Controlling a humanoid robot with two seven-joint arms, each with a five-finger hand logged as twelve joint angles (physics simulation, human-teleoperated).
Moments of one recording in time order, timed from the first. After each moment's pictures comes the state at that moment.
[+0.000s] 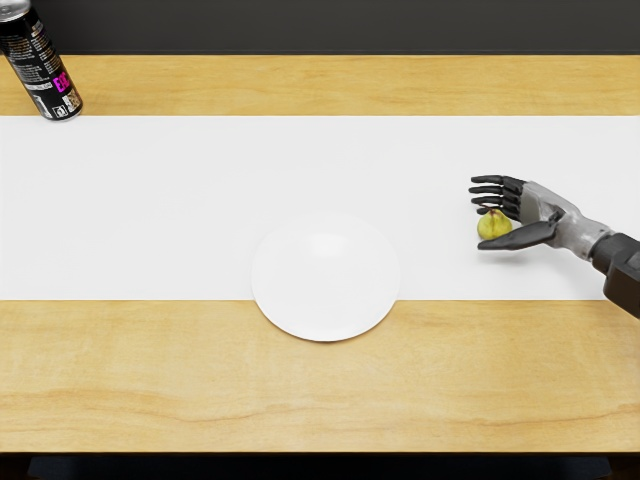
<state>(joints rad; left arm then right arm) -0.02 0.00 0.34 -0.17 0.15 0.12 0.18 0.76 -0.39 0.39 0.32 -0.65 0.59 0.61</state>
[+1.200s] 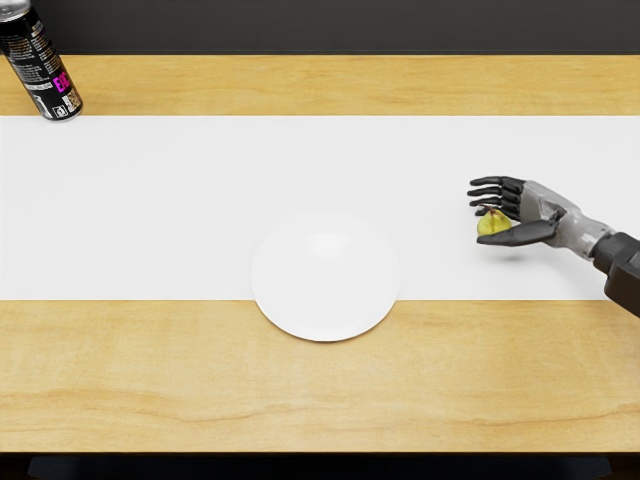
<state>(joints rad) -0.02 0.00 0.34 -0.17 0.15 0.12 0.18 0.76 -0.40 0.37 0.33 -0.62 0.61 0.61</state>
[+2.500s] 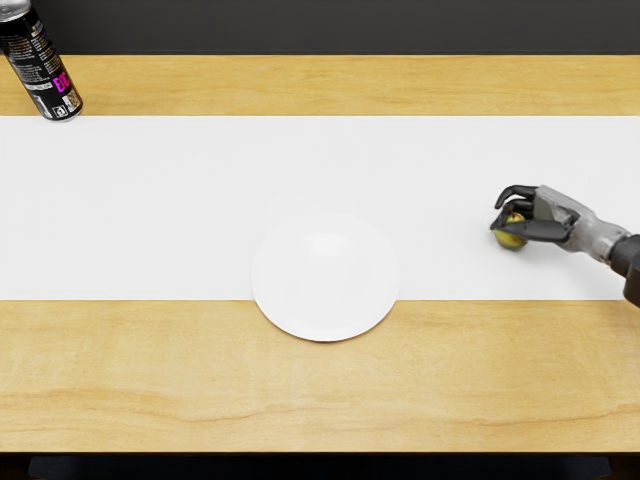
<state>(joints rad) -0.02 0.00 0.34 -0.17 0.15 0.12 0.18 0.77 -0.44 0.31 0.33 -0.61 0.62 0.61</state>
